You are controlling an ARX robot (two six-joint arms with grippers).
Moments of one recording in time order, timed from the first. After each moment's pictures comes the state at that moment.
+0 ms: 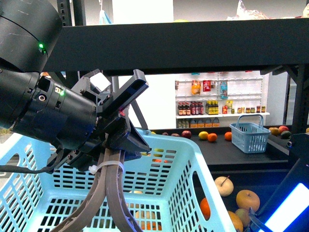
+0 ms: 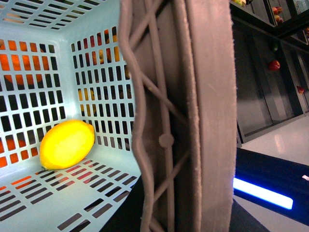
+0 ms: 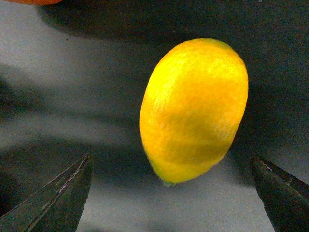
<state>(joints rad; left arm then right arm) -0.34 1.61 1.22 -0.17 0.48 -0.49 0.24 2.75 1.69 0.16 0.00 0.14</state>
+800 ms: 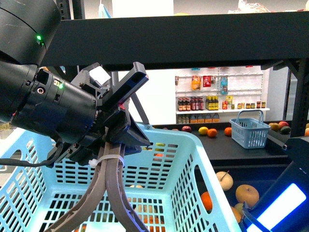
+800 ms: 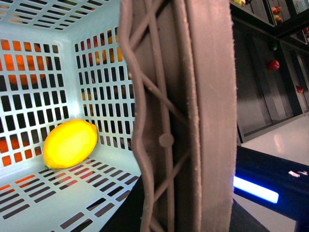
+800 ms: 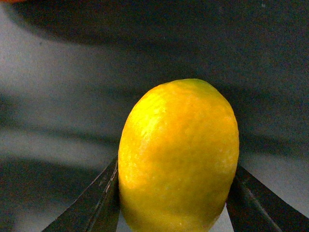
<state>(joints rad) -0.34 1.61 1.22 -0.17 0.48 -0.49 0.23 2.78 1.74 0.10 0.01 0.10</state>
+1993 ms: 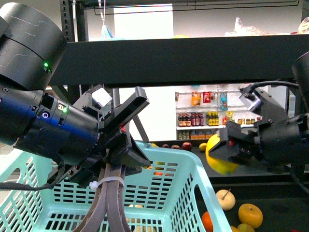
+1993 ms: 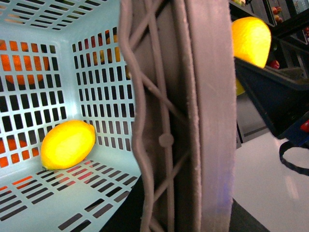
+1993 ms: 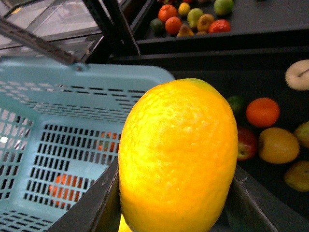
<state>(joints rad) -0.34 1.61 1.22 -0.17 0.48 -0.49 0.14 1.66 1.10 0.21 -0.31 0.22</state>
